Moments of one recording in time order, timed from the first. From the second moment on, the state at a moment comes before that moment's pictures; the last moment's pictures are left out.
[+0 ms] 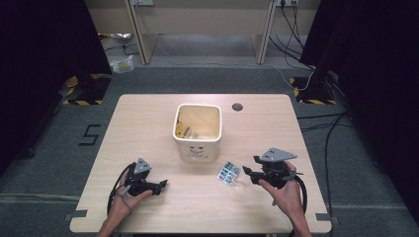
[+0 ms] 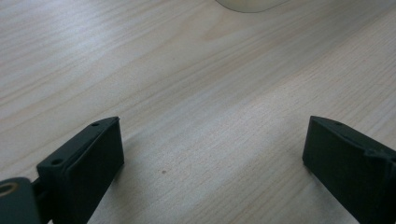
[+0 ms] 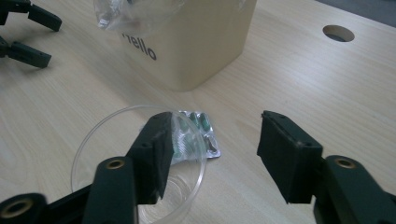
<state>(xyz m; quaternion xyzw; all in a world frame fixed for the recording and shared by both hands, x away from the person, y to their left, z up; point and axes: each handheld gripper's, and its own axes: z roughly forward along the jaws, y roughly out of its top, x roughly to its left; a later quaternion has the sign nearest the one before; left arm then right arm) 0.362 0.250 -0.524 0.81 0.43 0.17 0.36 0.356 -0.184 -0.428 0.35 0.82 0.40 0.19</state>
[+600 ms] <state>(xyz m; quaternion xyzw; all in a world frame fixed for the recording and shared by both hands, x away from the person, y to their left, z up) 0.362 0.250 -0.524 0.81 0.43 0.17 0.36 0.362 -0.172 -0.448 0.33 0.86 0.37 0.14</state>
